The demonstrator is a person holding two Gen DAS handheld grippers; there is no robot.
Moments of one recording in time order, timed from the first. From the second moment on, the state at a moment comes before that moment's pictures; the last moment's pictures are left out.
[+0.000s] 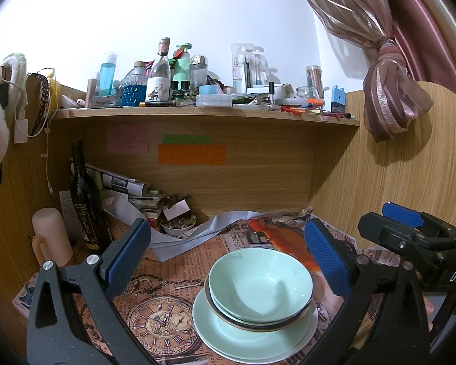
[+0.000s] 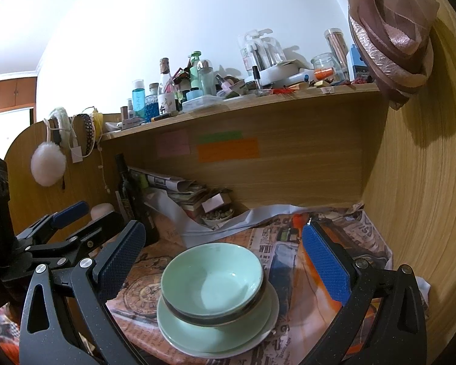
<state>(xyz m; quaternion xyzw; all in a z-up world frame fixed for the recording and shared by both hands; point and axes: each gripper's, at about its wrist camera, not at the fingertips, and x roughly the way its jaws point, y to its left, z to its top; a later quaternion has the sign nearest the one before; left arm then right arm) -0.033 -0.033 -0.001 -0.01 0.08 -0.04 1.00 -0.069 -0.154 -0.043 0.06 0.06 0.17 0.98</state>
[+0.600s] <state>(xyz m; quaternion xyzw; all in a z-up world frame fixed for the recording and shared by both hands) -0.032 -0.035 -0.001 -0.01 0.08 -0.04 1.00 -0.071 -0.150 -0.044 0.06 0.06 0.17 0.98</state>
